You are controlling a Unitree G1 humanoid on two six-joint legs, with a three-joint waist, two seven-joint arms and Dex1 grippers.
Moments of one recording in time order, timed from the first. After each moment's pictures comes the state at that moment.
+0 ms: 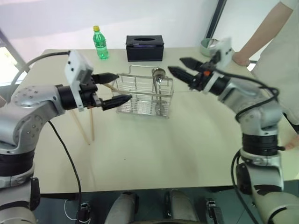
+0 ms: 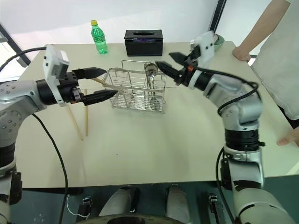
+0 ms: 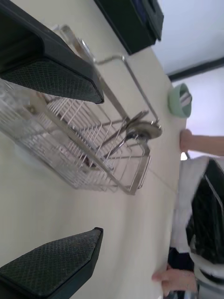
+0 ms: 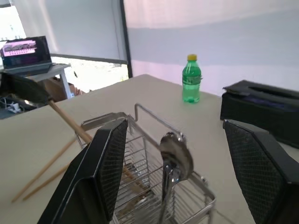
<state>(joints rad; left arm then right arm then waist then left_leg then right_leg) -0.59 0.81 0.19 -0.34 -0.77 0.84 -0.76 -0.78 -0.56 -0.14 -0.13 0.64 0.76 0.65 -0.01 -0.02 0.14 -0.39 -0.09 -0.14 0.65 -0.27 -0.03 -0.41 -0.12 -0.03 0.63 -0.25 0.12</state>
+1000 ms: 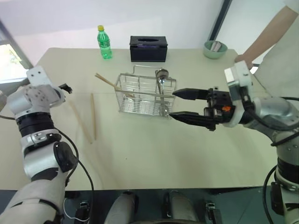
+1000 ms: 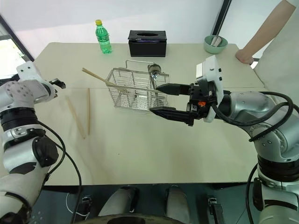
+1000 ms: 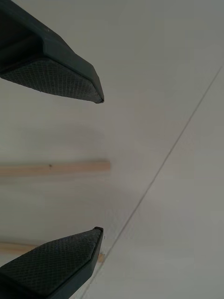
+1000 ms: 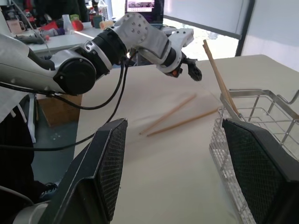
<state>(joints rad) -0.96 0.51 0.52 0.54 -0.35 1.10 0.34 -0.51 -0.76 -0.16 -0.54 0.95 0.85 0.85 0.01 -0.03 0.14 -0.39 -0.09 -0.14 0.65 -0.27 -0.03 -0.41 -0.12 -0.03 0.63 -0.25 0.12</state>
